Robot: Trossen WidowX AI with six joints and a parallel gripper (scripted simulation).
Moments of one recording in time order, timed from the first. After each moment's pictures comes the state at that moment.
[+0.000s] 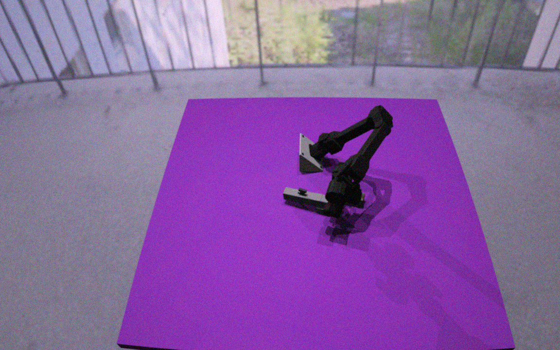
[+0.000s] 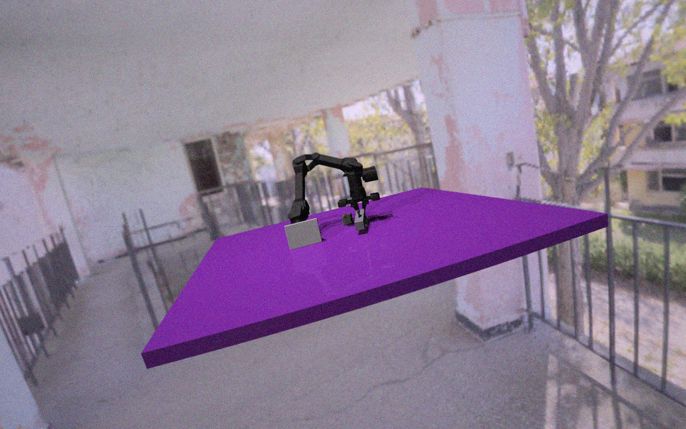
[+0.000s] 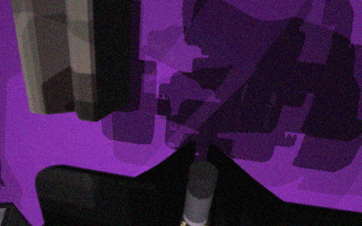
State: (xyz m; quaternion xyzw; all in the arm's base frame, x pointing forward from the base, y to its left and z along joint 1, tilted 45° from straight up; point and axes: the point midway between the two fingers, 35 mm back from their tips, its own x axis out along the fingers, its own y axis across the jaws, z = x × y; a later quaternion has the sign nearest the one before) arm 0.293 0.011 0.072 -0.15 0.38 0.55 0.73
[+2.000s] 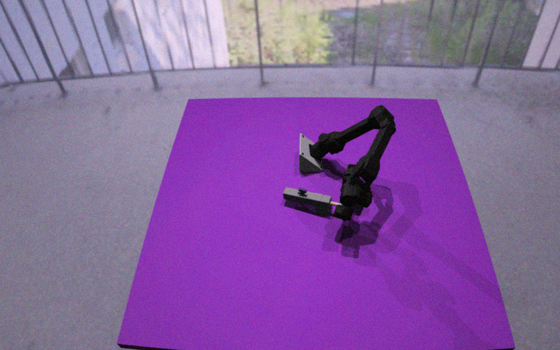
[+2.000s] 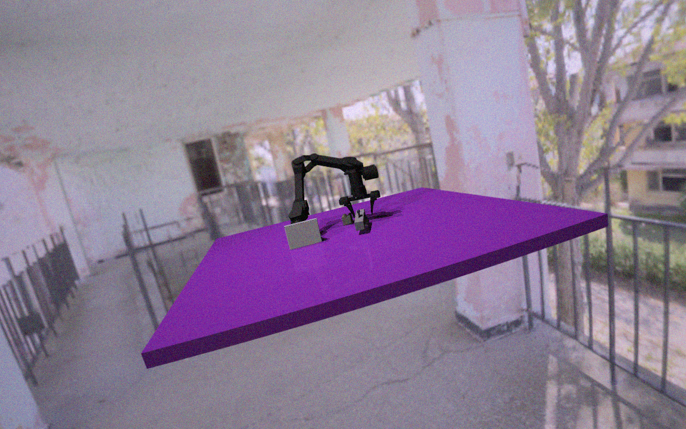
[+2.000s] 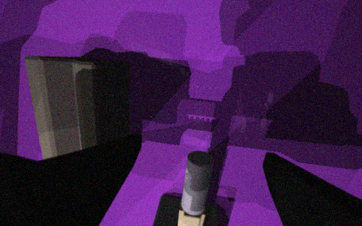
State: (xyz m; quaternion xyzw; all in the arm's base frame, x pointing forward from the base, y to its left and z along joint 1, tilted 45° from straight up) arm 0.310 0.033 0.102 -0.15 0.37 0.55 0.73
